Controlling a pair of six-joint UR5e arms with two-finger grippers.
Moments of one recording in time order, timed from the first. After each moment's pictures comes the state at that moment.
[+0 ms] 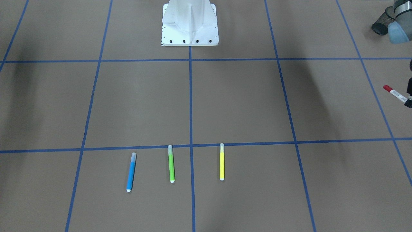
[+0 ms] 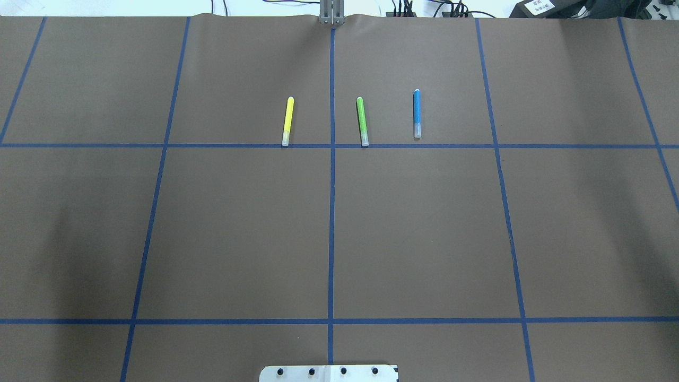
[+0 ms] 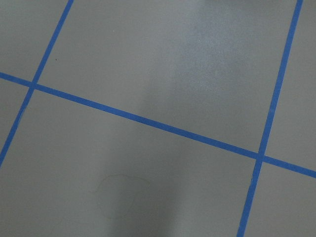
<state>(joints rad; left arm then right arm) -1.42 -1.32 -1.54 -2.85 -2.17 -0.94 1.43 -1.67 1.82 -1.29 2.37 0.10</state>
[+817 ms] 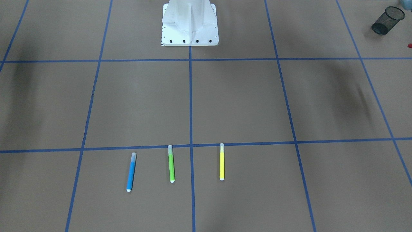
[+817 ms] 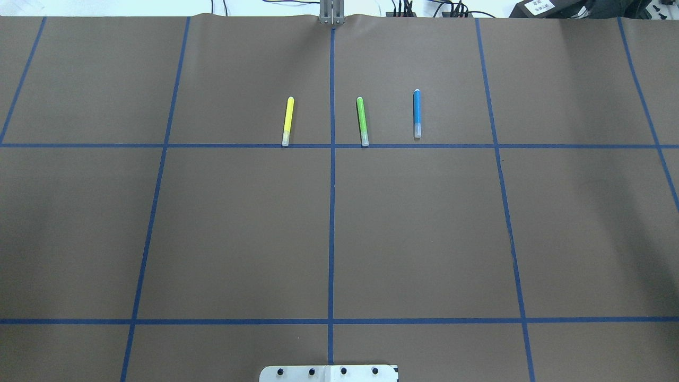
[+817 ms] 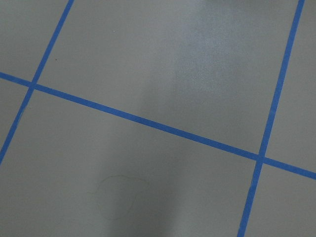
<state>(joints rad) -1.75 -0.94 -1.42 -3.35 -2.19 -0.93 1.42 -1.67 1.82 -1.29 2.36 0.10</state>
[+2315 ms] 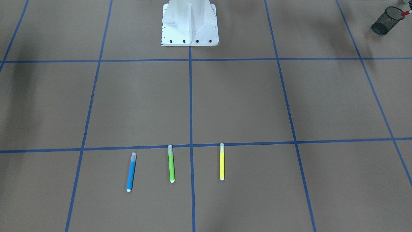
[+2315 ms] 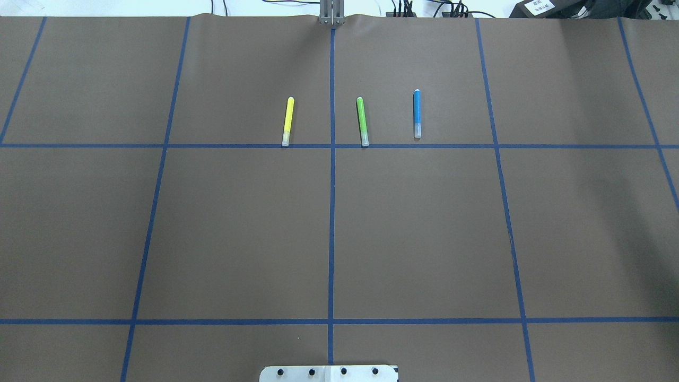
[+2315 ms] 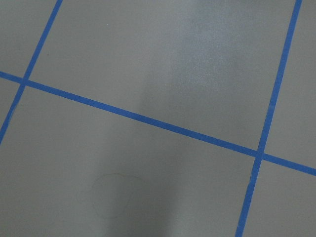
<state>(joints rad) -2.30 -0.81 -1.25 -3.57 -2.29 -0.58 1.42 -1.66 1.79 -1.29 2.36 0.10</state>
